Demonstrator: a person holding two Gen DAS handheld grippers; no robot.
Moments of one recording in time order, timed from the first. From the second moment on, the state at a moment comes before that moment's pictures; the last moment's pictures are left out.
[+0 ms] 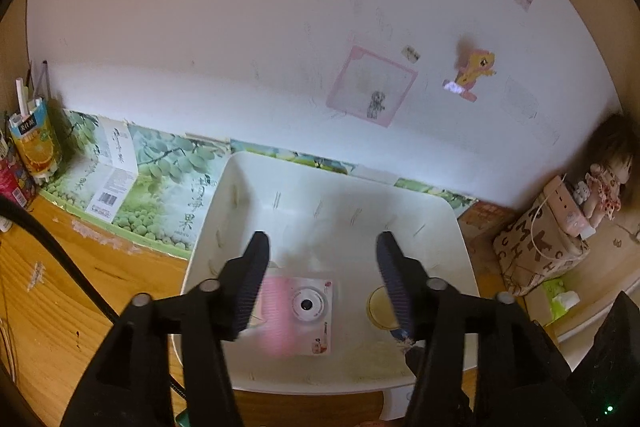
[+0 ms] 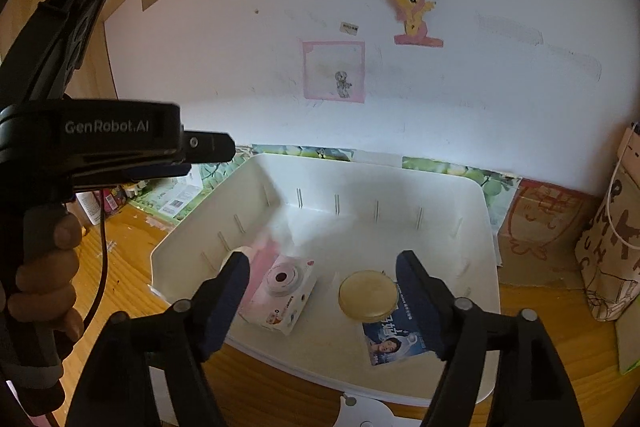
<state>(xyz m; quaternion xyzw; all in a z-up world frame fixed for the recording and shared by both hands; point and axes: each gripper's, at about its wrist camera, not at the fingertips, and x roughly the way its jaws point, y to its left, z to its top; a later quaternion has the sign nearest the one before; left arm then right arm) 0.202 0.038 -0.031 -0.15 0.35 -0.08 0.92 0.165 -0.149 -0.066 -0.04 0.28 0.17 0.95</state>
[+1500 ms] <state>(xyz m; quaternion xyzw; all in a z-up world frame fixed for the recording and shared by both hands) 0.028 0.061 0.001 -0.18 0.34 0.04 0.92 0.030 -0.196 -0.010 -0.05 0.18 0.15 0.97</state>
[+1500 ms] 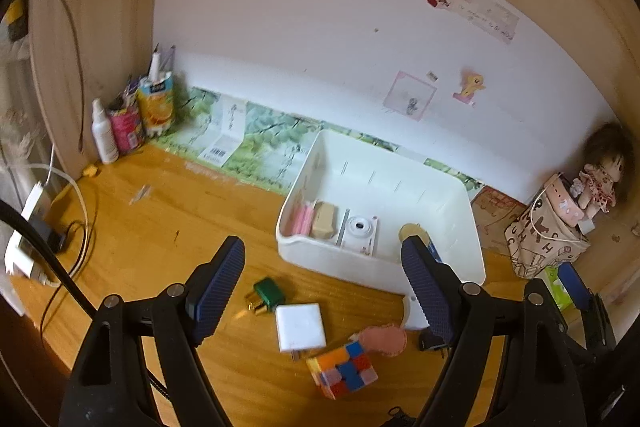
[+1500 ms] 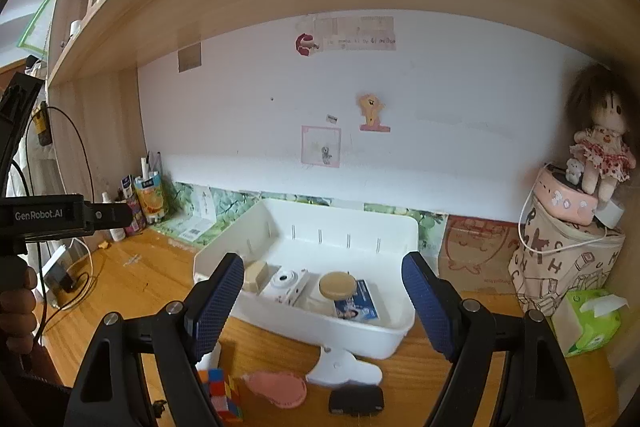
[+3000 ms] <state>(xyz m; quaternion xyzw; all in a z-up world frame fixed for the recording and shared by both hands) 0.042 0.003 -0.125 -0.25 0.58 0.07 0.77 0.055 -0.237 -0.090 -0.13 0.36 0.20 0.90</state>
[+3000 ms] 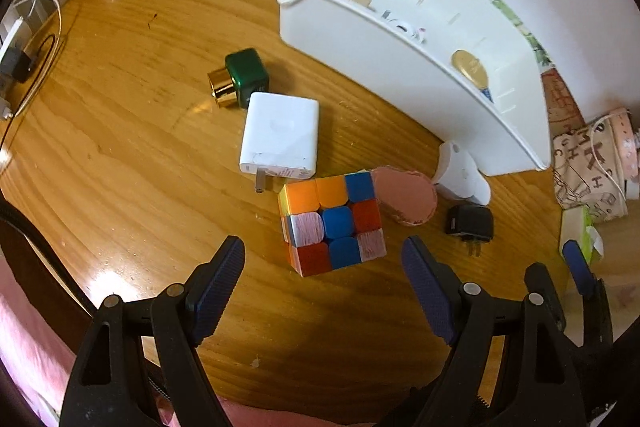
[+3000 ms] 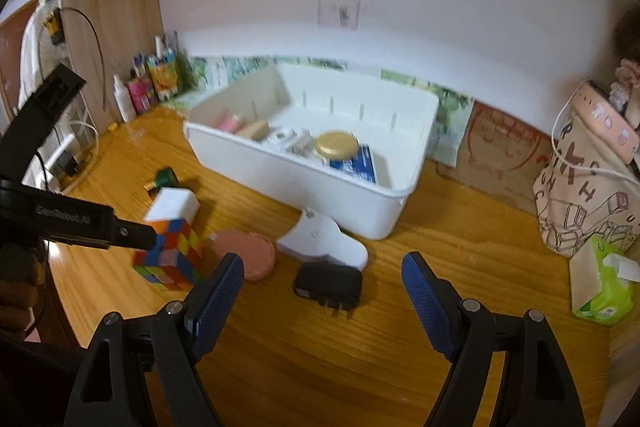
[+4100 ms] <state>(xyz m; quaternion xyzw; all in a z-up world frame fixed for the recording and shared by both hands) 0.098 -0.007 -0.182 -0.26 0.66 0.09 0.70 0.130 -0.245 -0.175 -0.07 0.56 0.17 0.81</state>
